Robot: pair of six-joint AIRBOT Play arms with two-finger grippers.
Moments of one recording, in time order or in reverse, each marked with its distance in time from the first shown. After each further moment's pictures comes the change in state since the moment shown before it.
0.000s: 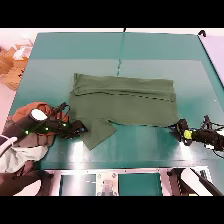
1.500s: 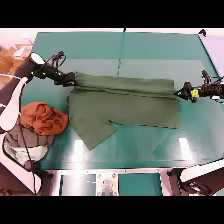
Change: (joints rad) left arm 0.161 -0.689 1.159 0.235 -0.263 0.141; right arm 0.151 -0.789 1.051 -0.006 0.249 -0.211
